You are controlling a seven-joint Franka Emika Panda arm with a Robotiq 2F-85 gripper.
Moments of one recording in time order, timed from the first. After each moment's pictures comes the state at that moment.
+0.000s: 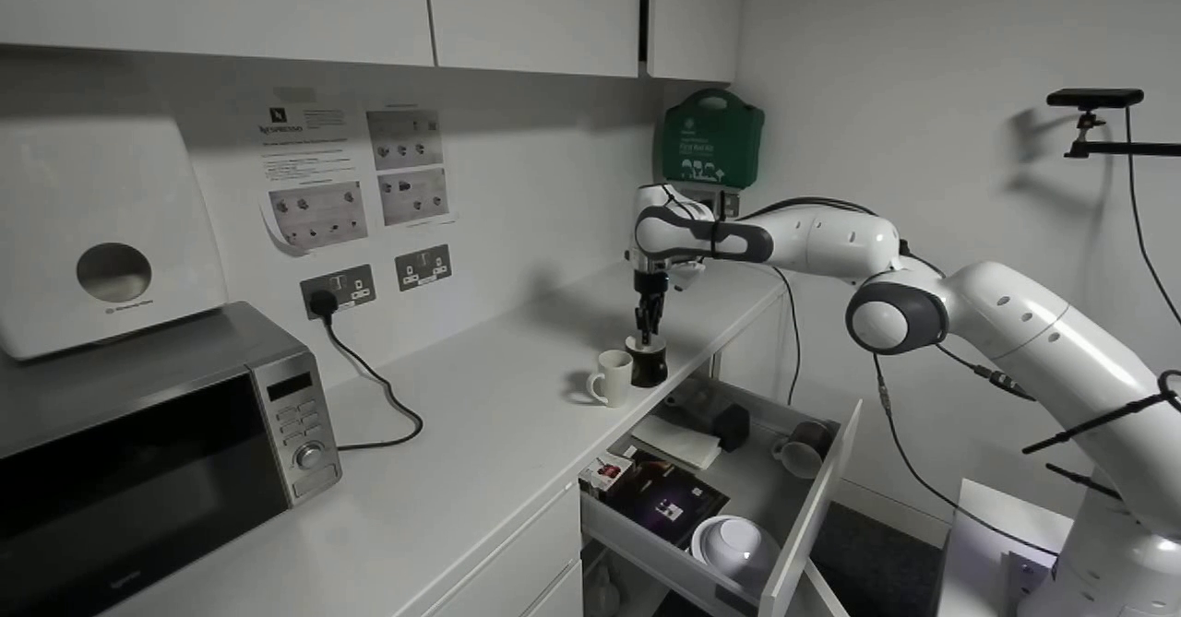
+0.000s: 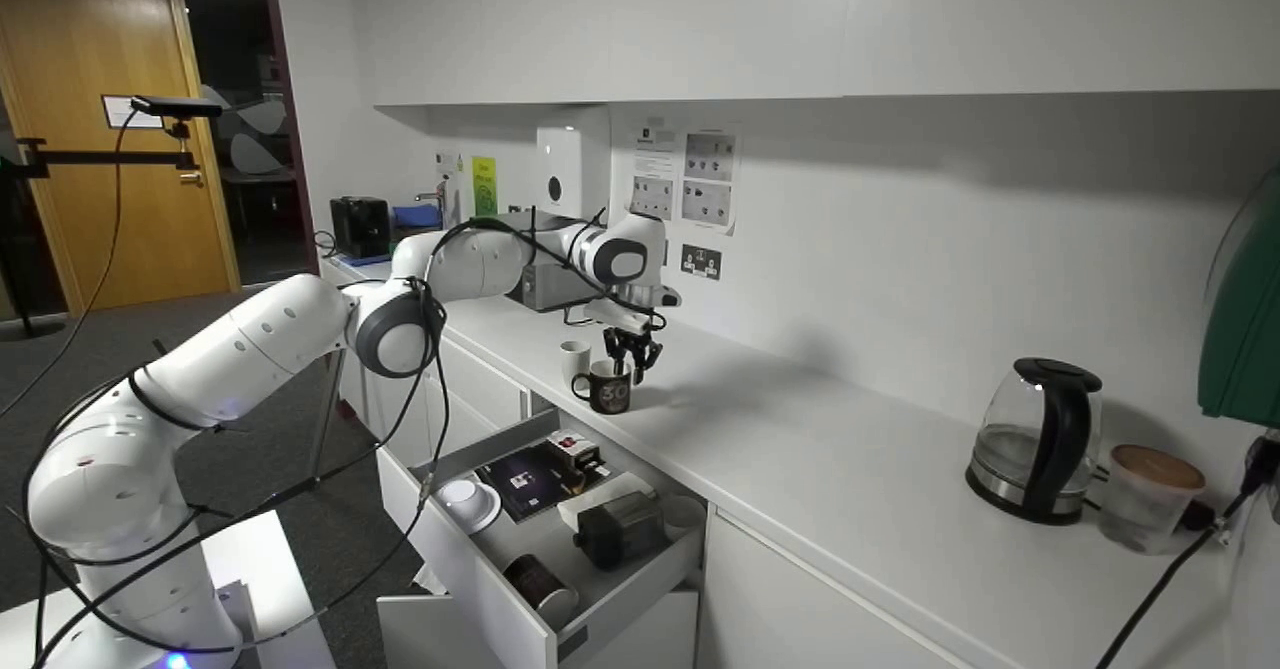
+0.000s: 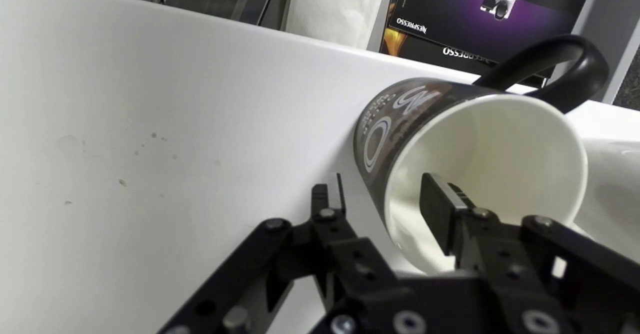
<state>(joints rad) -0.08 1.01 0.01 -0.63 0.04 1.60 -0.33</state>
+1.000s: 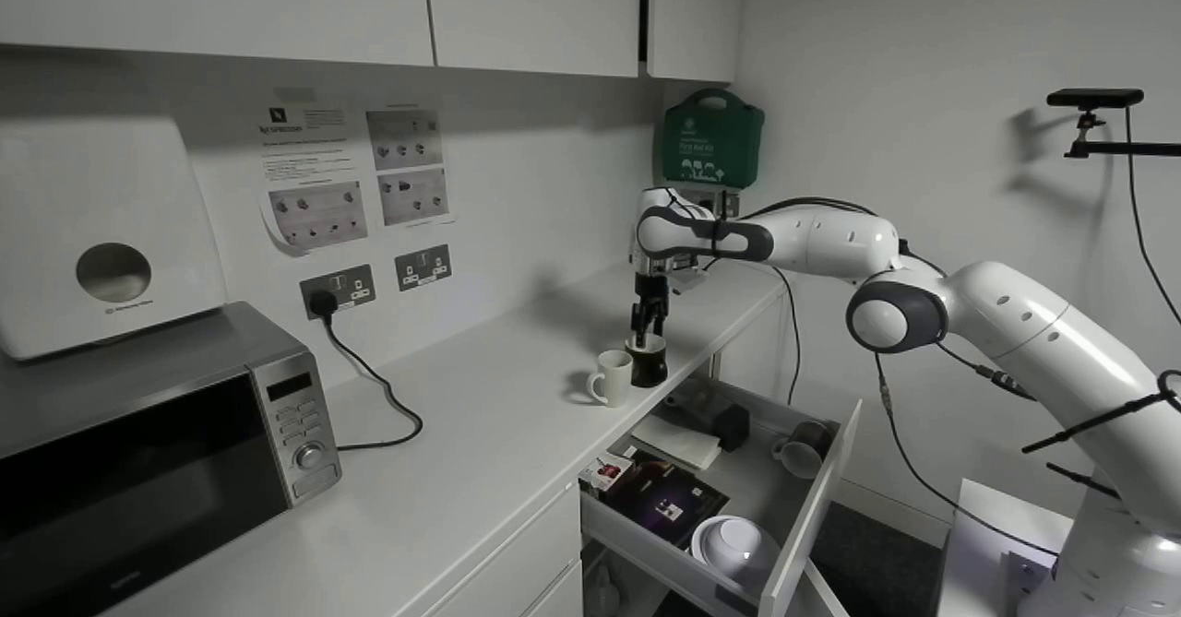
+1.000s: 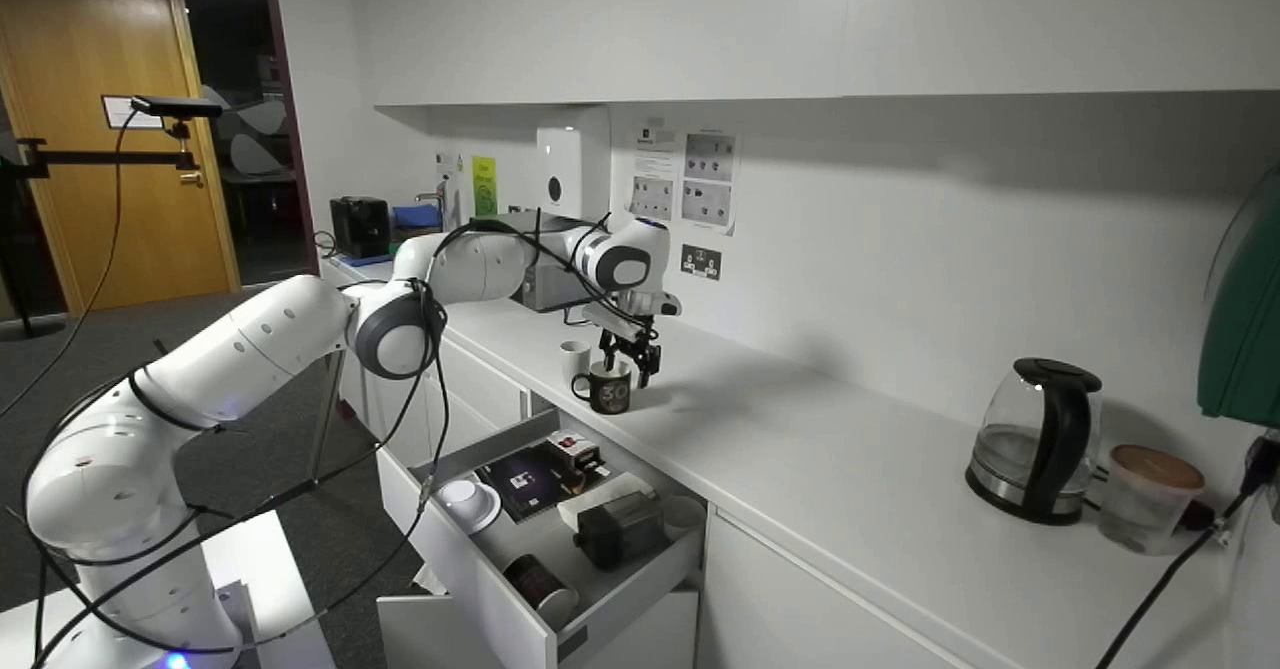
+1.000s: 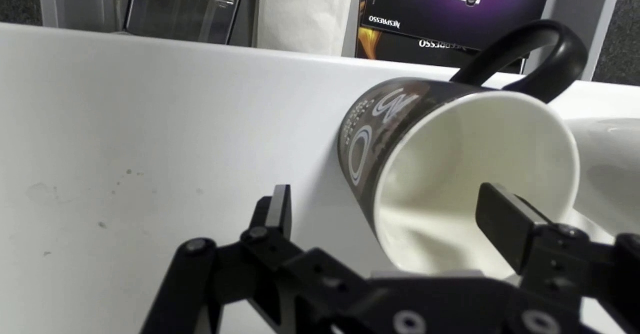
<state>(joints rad) -0.09 1.01 0.01 -0.65 0.10 1.60 -0.23</state>
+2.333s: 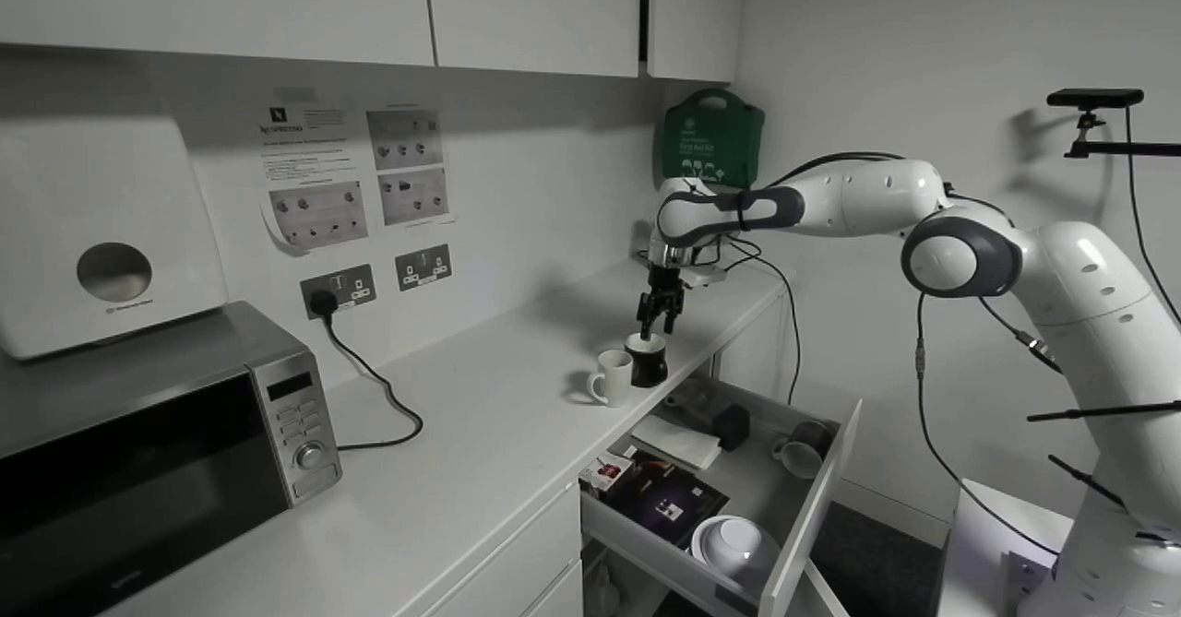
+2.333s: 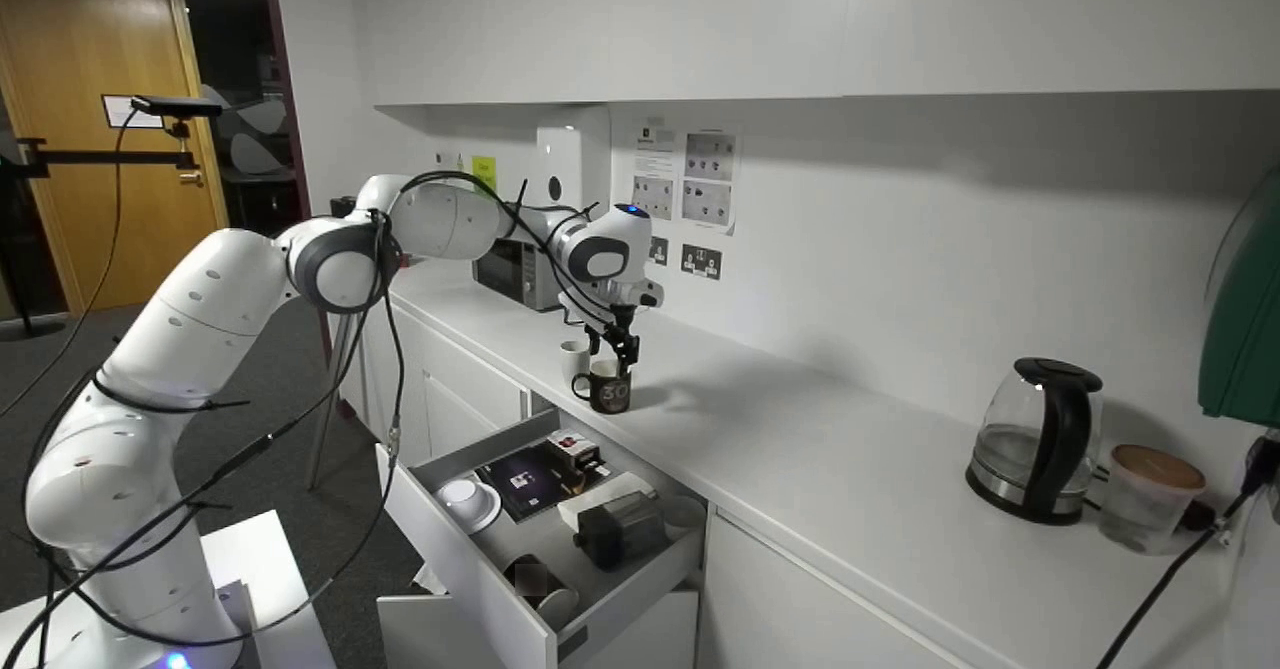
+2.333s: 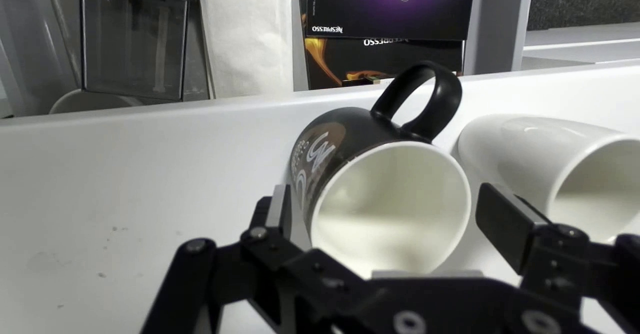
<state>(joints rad) -0.10 0.65 0.01 -1.20 0.20 1.86 -0.13</state>
